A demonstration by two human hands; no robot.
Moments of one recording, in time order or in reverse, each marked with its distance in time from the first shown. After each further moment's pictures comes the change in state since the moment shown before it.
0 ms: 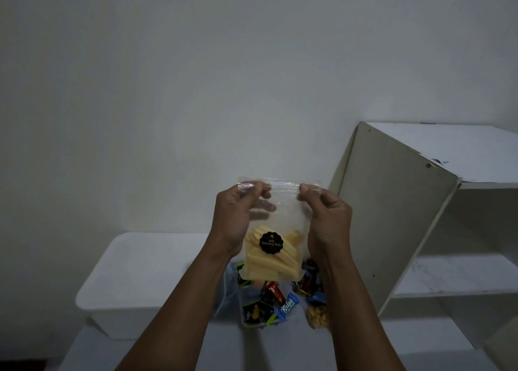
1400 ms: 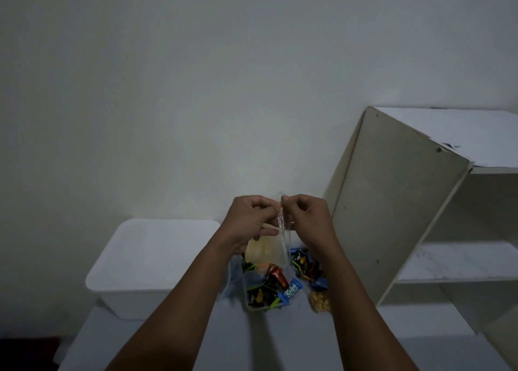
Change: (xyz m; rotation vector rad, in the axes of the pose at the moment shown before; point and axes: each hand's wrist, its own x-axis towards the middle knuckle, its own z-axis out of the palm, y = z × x) left_hand -0.003 -0.037 -0.008 0.210 -0.106 -0.364; right_hand 0.002 0.043 -0.015 -0.509 -0.334 0.047
